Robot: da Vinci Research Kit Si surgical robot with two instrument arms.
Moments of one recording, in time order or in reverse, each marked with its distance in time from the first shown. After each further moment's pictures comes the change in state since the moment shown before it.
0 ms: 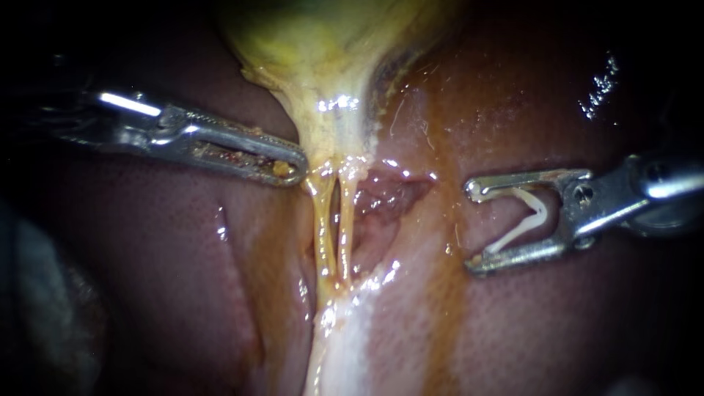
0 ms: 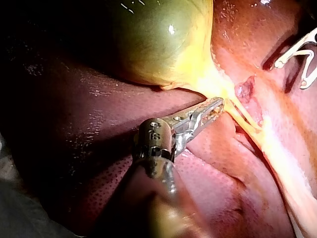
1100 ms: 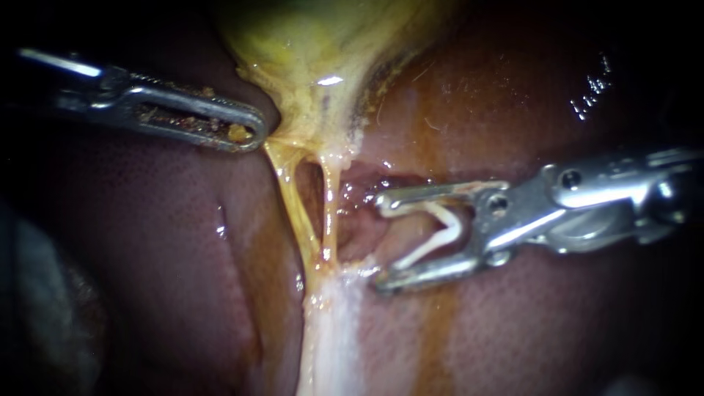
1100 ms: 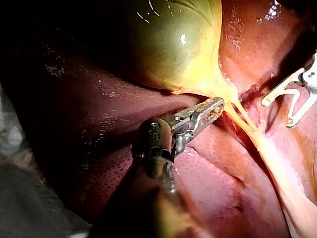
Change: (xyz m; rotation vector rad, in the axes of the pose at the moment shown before) right arm 0.006 -0.001 0.009 0.081 0.109 0.152; left arm 0.003 0.003 -0.006 0.013 0.021 -0.032
